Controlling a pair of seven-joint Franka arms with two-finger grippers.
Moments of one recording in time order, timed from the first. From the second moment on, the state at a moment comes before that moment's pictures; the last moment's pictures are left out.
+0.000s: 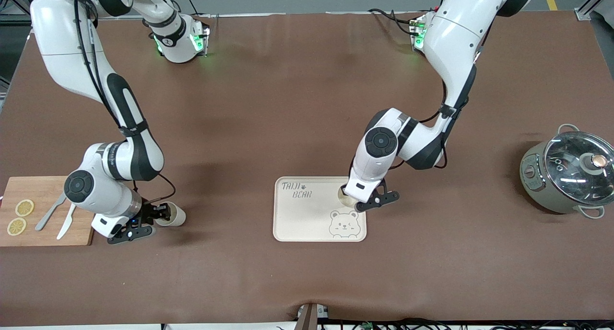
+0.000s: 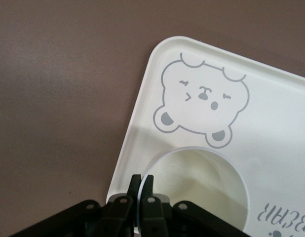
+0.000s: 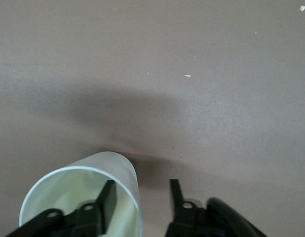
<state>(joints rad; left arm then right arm) -0.43 0.72 -0.15 -1.54 0.18 2.35 -0.95 0.07 0.71 -0.02 -1.61 0.07 2.38 -0.24</state>
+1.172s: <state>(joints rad) -0.43 0.76 -0.14 -1.54 0.25 2.44 -1.01 0.16 0.70 -0.02 -1.39 0.08 2.11 0.02</state>
